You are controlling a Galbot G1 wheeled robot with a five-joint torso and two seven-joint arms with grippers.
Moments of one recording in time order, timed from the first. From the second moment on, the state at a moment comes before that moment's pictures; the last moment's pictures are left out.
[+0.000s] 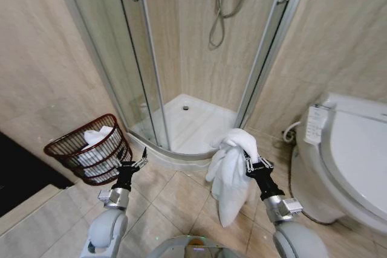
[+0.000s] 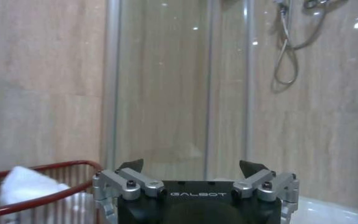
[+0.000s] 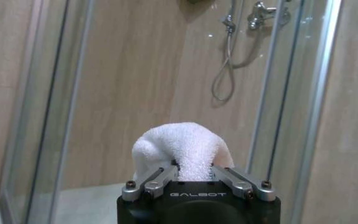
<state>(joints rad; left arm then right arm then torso) 1.64 -1.42 -0.68 -2.11 -0.24 -0.13 0.02 -1.73 1.26 0.54 2.38 0.06 -0.01 0.03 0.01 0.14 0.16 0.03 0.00</state>
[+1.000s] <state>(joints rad) 1.66 -1.45 -0.69 -2.13 -0.22 -0.14 0.02 -1.77 1.25 0.52 2.42 0.06 0.01 0.03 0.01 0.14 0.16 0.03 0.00</state>
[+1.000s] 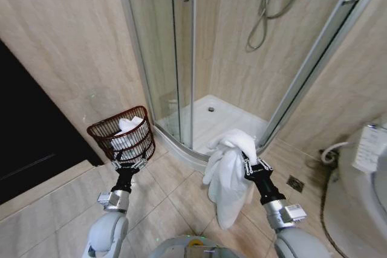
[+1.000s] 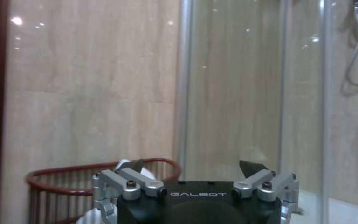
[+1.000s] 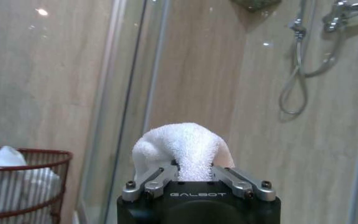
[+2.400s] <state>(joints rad) 1.68 -1.47 -0.68 -2.27 -0.16 -0.09 -0.01 -1.65 1.19 0.51 2.44 0.18 -0.05 0.05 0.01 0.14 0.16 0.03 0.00</state>
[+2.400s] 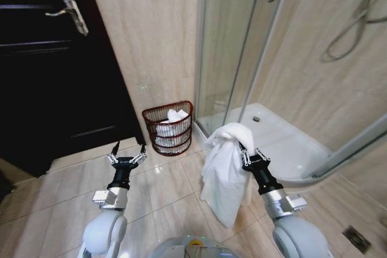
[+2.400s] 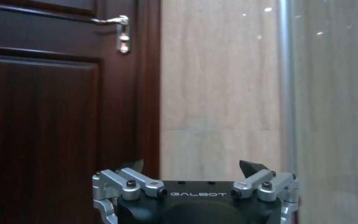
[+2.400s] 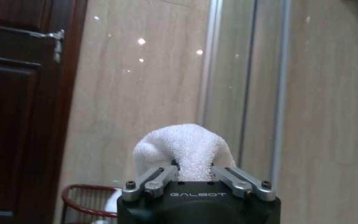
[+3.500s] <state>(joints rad) 1.70 -1.45 -0.69 -2.34 -0.14 -0.01 -0.09 -1.58 1.17 0.52 2.42 0.22 -0.08 0.10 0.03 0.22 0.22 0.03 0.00</state>
